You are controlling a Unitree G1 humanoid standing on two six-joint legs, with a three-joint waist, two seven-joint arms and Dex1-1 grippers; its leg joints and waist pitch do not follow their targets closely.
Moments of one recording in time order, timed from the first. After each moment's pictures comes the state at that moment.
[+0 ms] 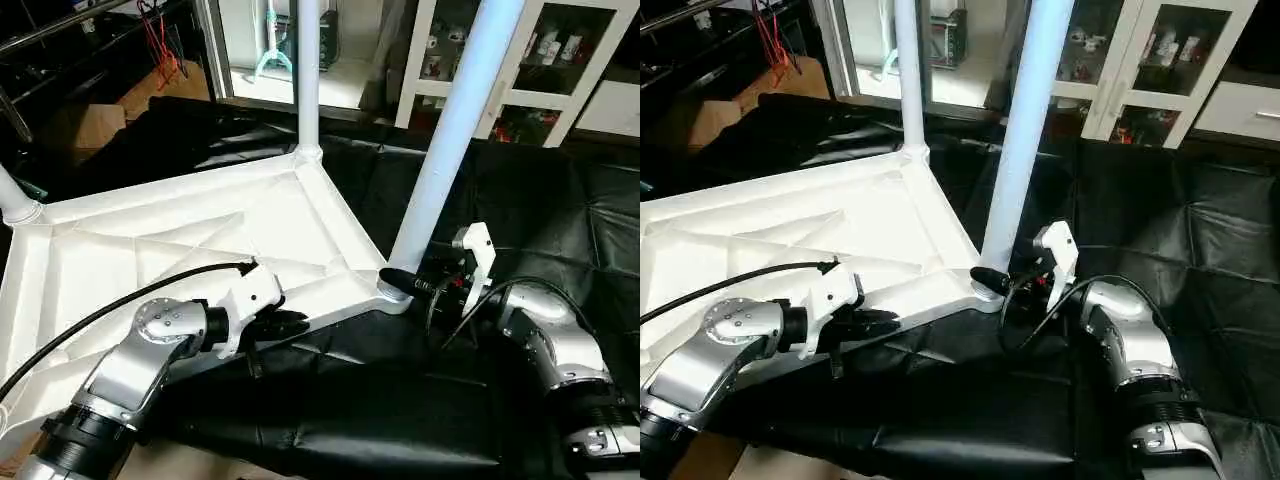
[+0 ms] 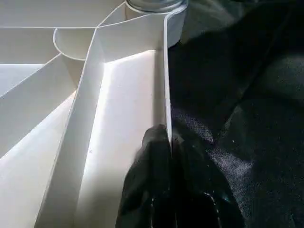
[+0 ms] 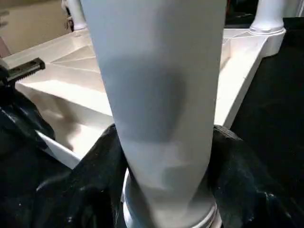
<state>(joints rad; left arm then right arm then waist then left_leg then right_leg) -0.28 0.49 -0.28 0.09 -0.12 0.30 -0.98 -0.42 -0.35 0.00 0.52 0.32 0.12 1.02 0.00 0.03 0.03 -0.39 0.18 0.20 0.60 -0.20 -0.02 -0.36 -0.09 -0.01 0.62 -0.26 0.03</state>
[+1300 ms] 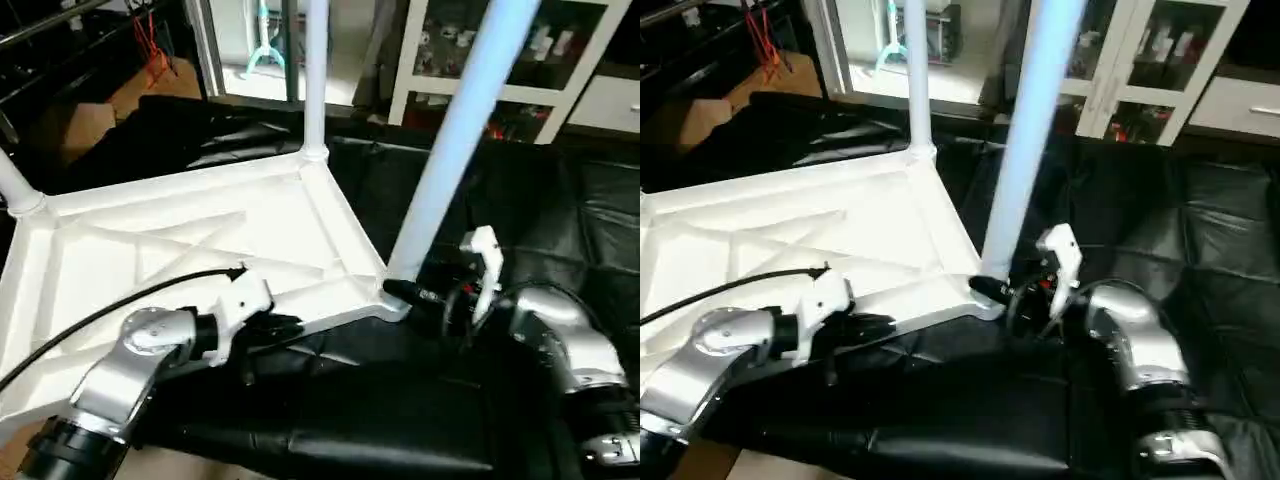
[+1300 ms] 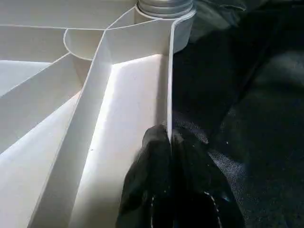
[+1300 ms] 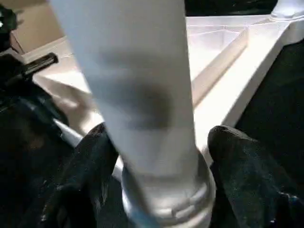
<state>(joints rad) -0.22 0.51 -0.24 0.06 -0.14 0.26 -0.99 -0.39 -0.40 0.01 0.46 0.36 0.21 1.09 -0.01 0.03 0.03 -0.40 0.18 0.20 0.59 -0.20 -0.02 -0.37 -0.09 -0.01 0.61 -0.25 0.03</state>
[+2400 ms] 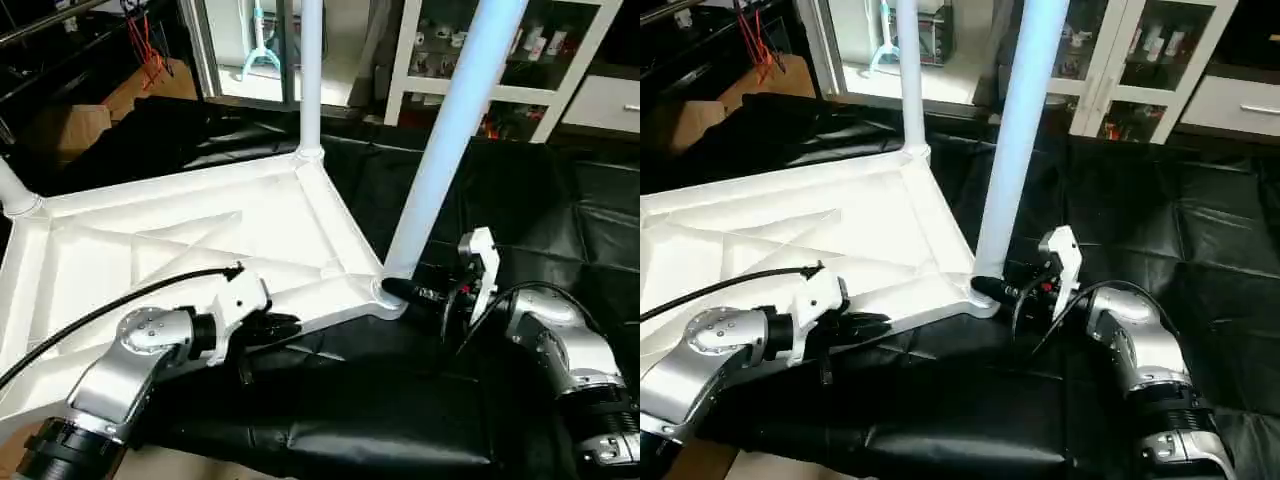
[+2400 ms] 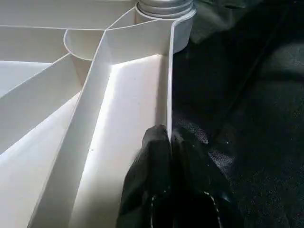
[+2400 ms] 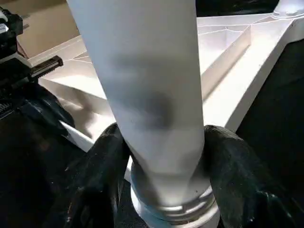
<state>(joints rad) -0.22 0.51 -0.23 0.06 -0.15 0.26 -0.99 -0.39 -0.39 0.02 0.46 0.37 0.21 1.09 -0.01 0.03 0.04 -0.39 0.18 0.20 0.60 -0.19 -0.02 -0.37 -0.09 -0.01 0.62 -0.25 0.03</state>
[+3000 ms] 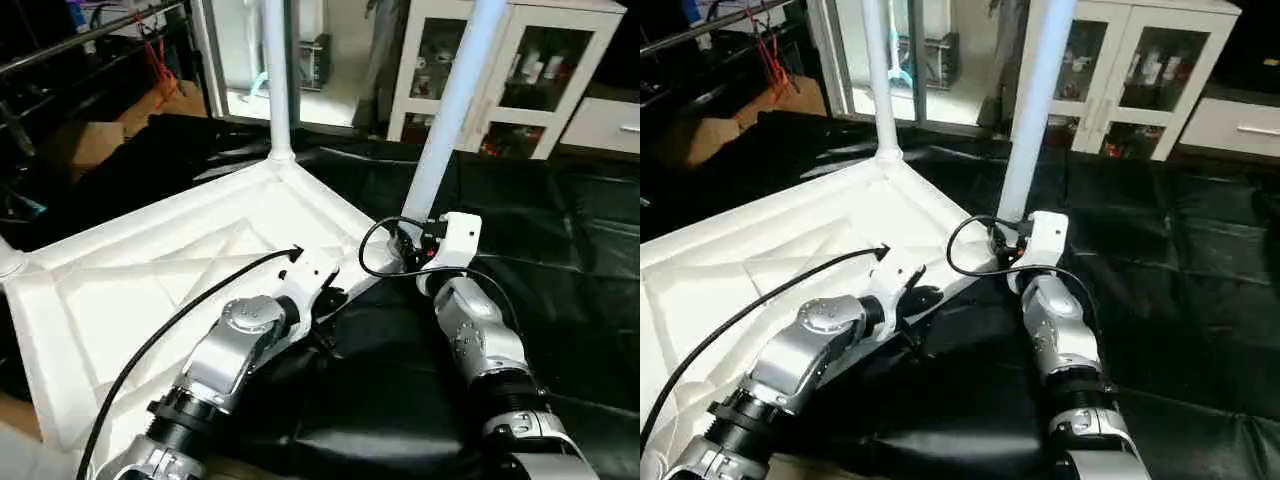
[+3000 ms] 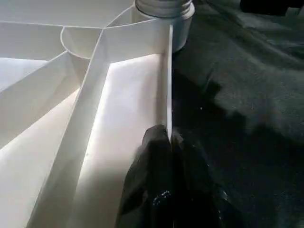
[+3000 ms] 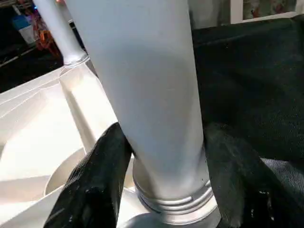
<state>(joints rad) -0.38 0.13 -0.29 0.21 -0.02 0.51 -0.57 -0.51 -0.02 -0.15 0.64 0.25 0.10 0.23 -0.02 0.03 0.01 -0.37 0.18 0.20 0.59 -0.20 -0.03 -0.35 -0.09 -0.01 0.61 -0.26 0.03</state>
